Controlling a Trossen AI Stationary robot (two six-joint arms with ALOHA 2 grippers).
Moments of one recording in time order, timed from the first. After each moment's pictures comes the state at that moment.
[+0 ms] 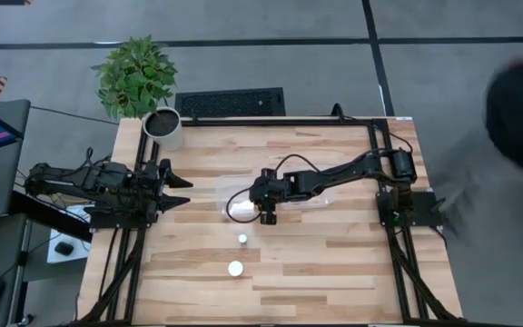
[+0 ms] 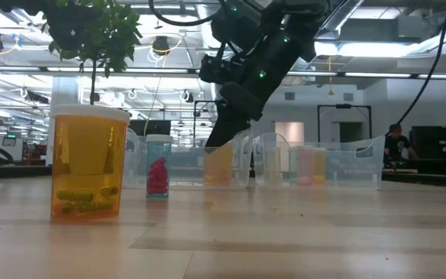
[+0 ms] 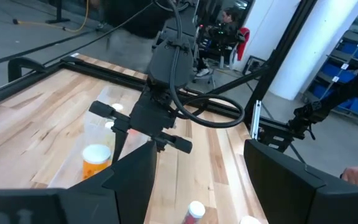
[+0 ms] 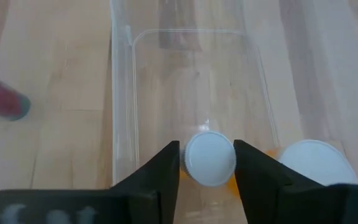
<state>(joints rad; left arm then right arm) -0.17 0.33 0.48 -0.27 -0.12 -0.35 0.00 1.95 1.29 -0.20 0.13 -0.06</state>
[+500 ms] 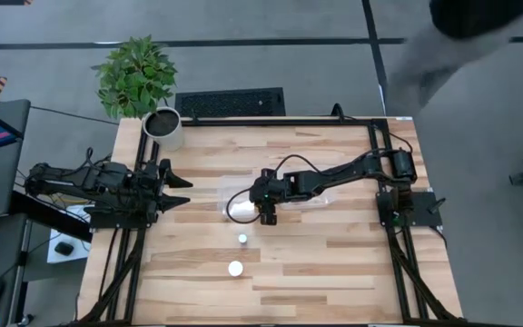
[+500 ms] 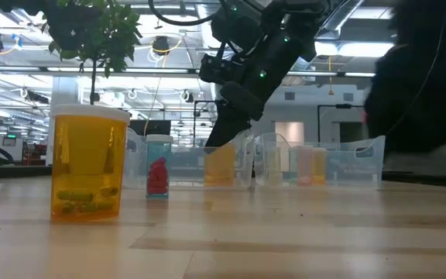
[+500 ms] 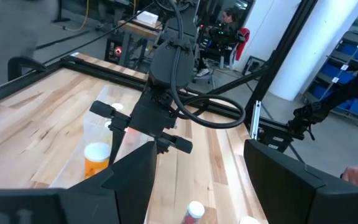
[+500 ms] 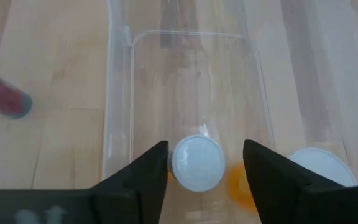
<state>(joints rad) -0.17 0.33 0.48 -0.27 -0.12 -0.36 0.01 1.95 1.29 -0.21 0.13 -0.06</state>
